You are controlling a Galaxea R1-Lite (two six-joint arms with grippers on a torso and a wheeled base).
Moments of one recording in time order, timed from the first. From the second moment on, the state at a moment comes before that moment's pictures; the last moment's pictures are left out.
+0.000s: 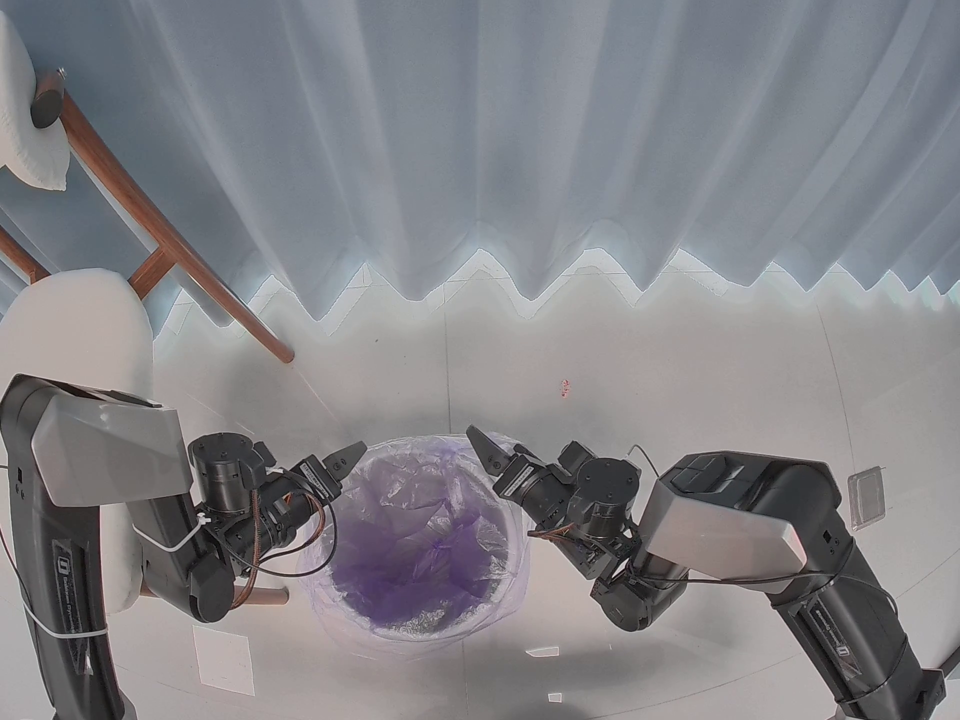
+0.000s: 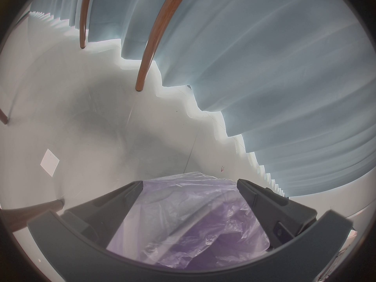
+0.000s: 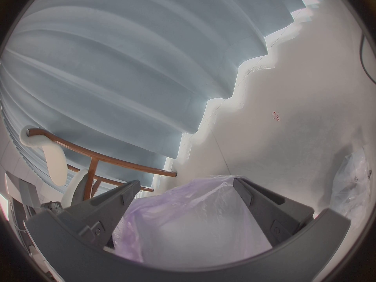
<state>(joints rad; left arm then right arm) -0.25 2.31 -0.50 -1.51 -0.11 -0.75 0.51 2.71 -1.18 -1.55 -0.08 0.79</state>
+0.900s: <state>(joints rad) -0.24 2.36 -0.52 -1.51 -0.12 -0.85 0.49 2.78 -1.22 -1.55 -0.08 0.79</state>
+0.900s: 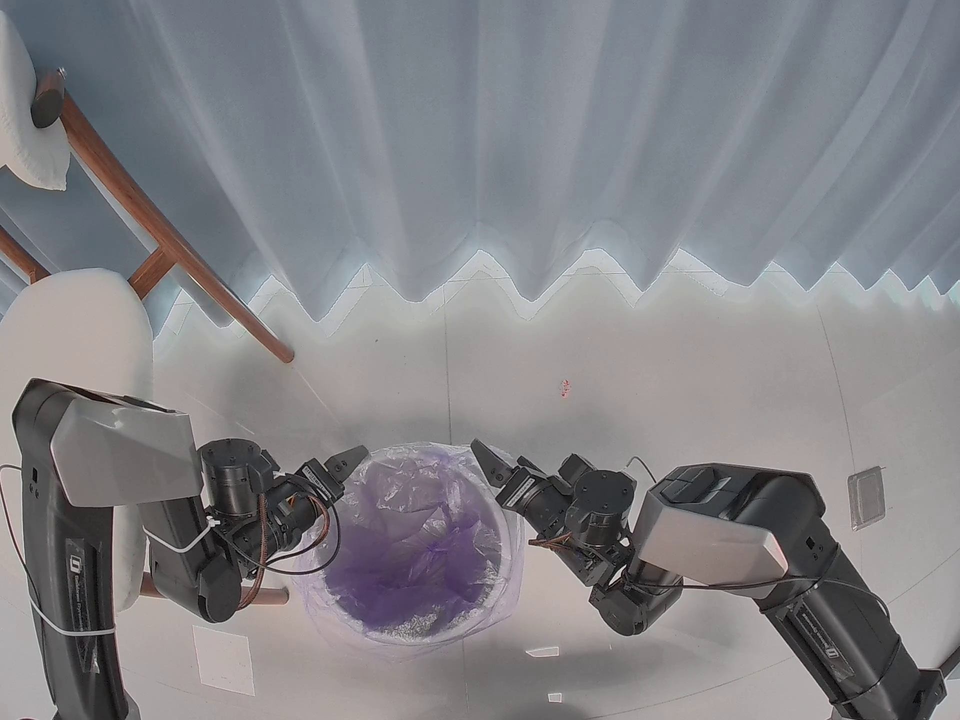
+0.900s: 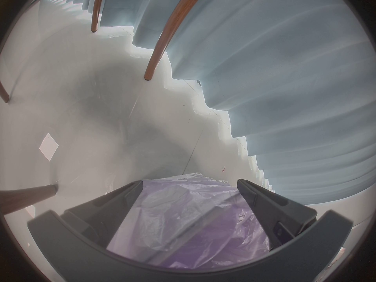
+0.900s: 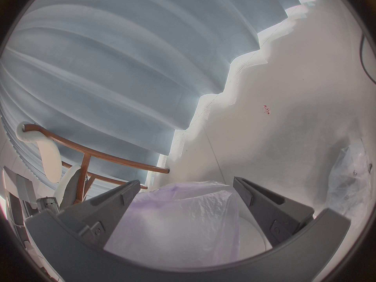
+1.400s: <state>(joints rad) -0.25 2.20 -0.47 -1.51 -0.13 -0.85 0.50 2.70 -1.19 -1.55 -0.11 0.78</state>
